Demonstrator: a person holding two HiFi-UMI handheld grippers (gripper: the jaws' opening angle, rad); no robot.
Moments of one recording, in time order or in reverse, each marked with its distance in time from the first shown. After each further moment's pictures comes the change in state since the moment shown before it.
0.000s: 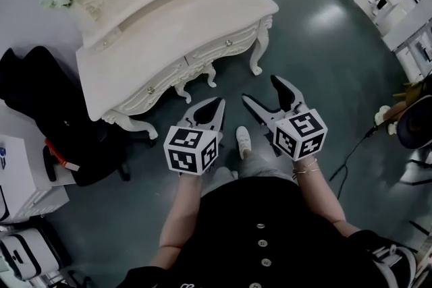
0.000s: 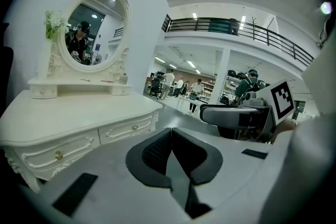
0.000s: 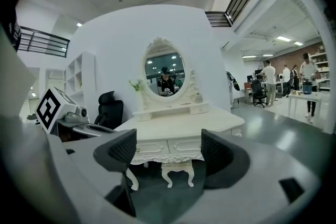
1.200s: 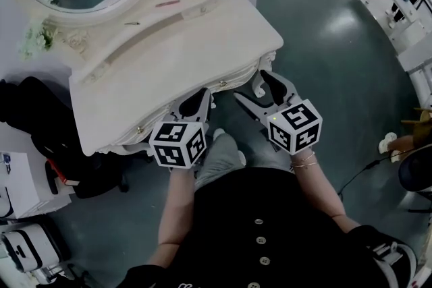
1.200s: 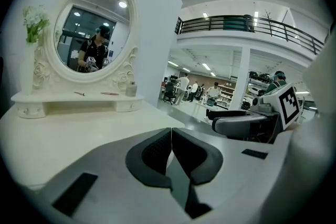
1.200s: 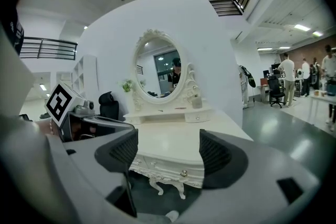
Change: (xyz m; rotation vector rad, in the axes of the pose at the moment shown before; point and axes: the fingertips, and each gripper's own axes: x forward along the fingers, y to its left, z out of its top) left arm 0.167 0.092 0.118 -0.033 -0.044 0.166; right arm 0.139 -0.153 0.072 -0.036 0.049 0.163
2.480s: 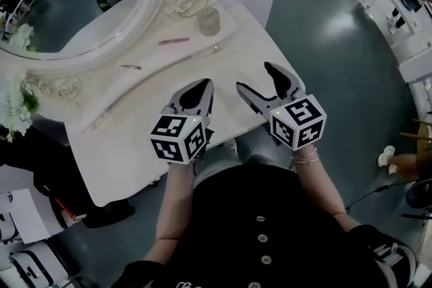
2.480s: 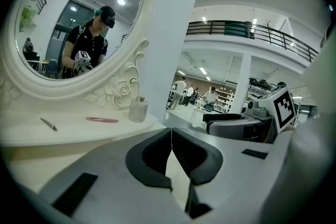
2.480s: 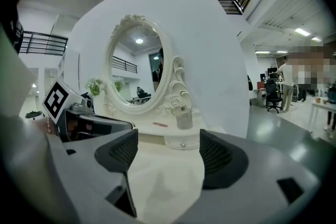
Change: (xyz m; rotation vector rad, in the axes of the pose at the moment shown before) left arm 0.151 0.141 0.114 -0.003 -0.027 -0.092; right arm 0.189 -0.110 0.088 -0.008 0.003 -0.071
